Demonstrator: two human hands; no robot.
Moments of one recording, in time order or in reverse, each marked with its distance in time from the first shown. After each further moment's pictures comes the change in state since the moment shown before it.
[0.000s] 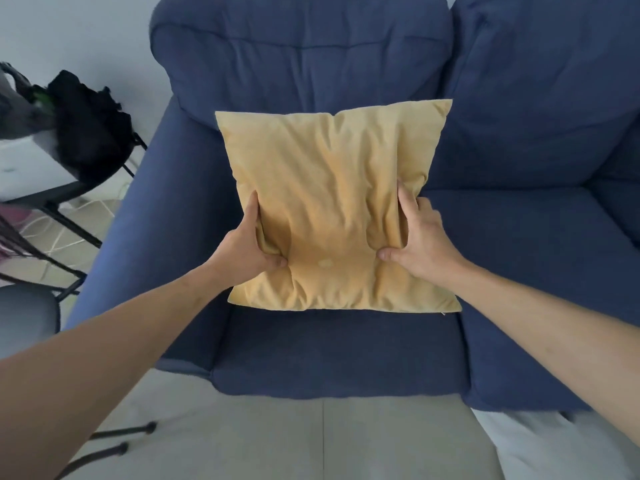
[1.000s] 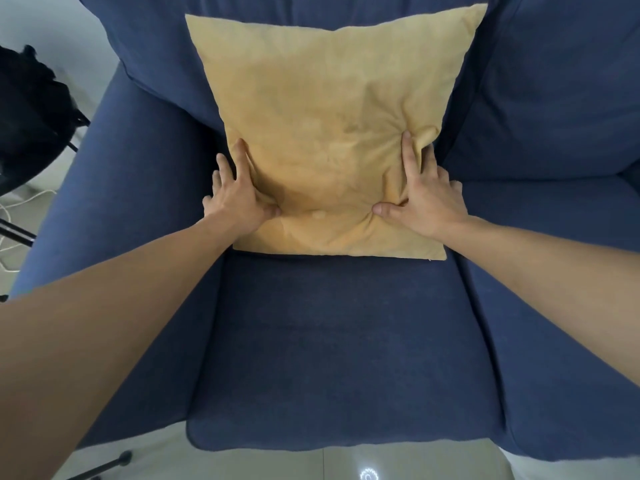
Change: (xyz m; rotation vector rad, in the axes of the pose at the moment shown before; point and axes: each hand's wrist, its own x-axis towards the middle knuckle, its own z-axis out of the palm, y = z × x) left_hand 0.195 -0.021 0.010 0.392 0.188 -0.103; right_hand 0.162 0.041 0.034 -0.417 0.038 0.074
